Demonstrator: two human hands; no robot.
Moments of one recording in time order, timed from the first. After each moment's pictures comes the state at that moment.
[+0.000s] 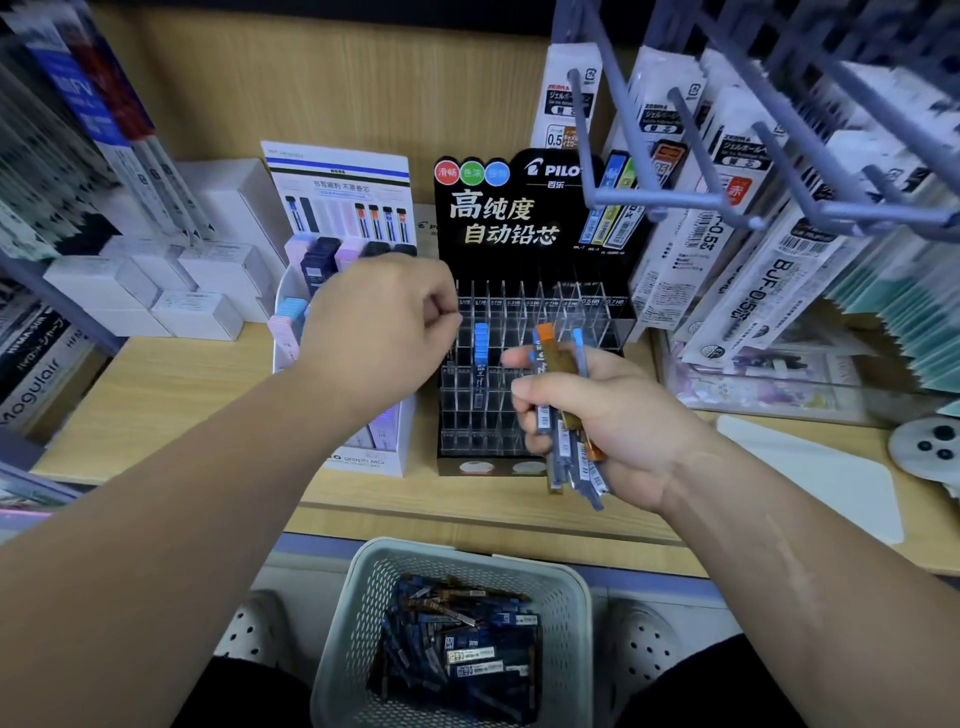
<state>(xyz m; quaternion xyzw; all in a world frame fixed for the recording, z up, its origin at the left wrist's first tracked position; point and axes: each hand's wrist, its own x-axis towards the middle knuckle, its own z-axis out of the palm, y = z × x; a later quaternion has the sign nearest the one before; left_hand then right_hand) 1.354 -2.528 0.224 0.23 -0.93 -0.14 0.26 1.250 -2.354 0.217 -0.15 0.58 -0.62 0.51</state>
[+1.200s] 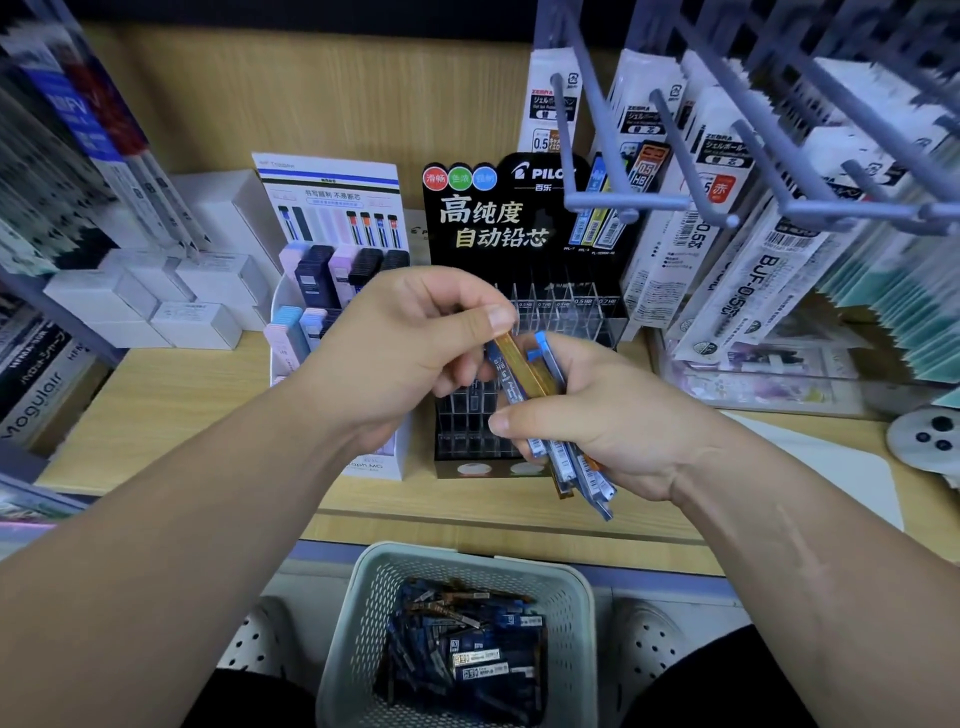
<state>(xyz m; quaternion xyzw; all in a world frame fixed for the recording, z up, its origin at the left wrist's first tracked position) 1.359 -2.490 0.250 0.20 -0.71 -0.65 0.17 1.250 -2.350 0.235 -0.33 0.62 -0.52 0.49</state>
